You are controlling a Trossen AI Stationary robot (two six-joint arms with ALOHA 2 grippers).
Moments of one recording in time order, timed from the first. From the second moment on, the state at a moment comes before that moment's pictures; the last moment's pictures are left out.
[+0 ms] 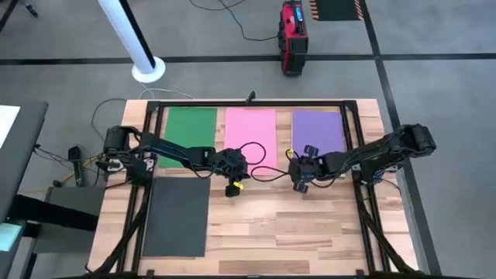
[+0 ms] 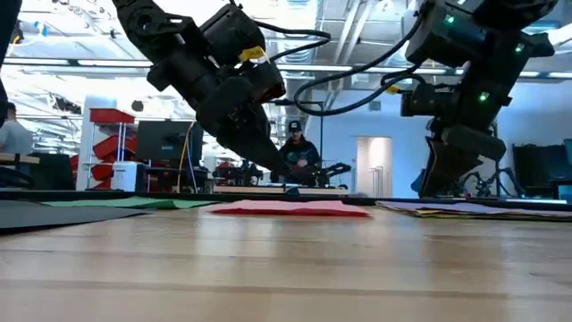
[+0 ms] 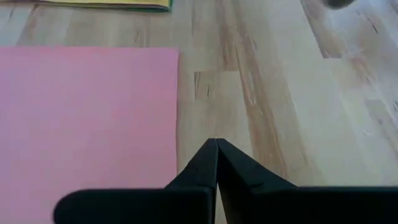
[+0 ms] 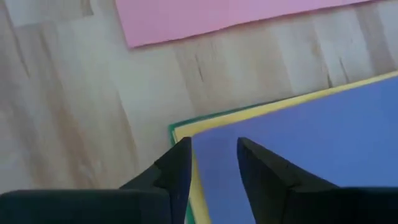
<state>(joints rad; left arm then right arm) 0.03 1.72 0.87 0.11 0.06 0.03 0.13 1.43 0.68 -0.47 0.43 0.31</state>
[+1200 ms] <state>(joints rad) 0.09 1.72 0.79 0.18 0.07 -0.04 0.13 1.57 0.68 -0.44 0.42 0.32</state>
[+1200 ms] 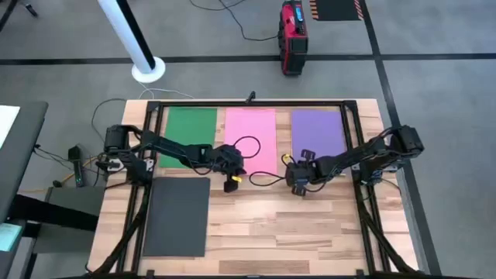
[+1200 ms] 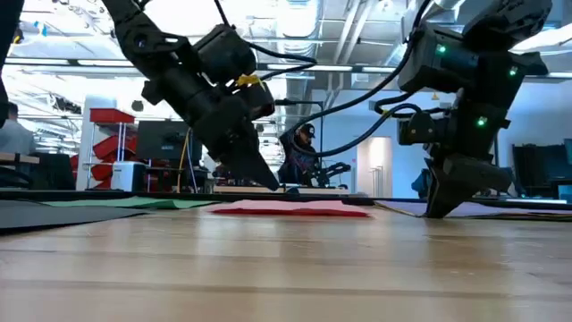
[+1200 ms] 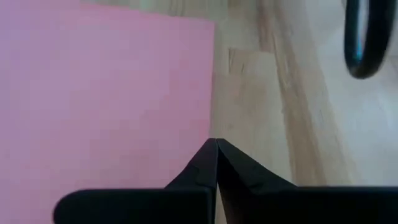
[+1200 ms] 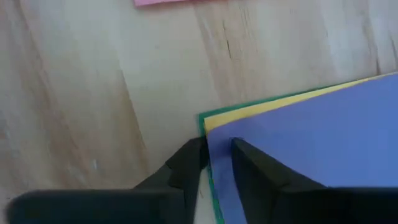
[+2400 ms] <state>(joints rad) 0.09 1.72 0.79 0.20 0.07 -0.03 0.33 1.57 0.91 -0.69 -0.13 0.74</state>
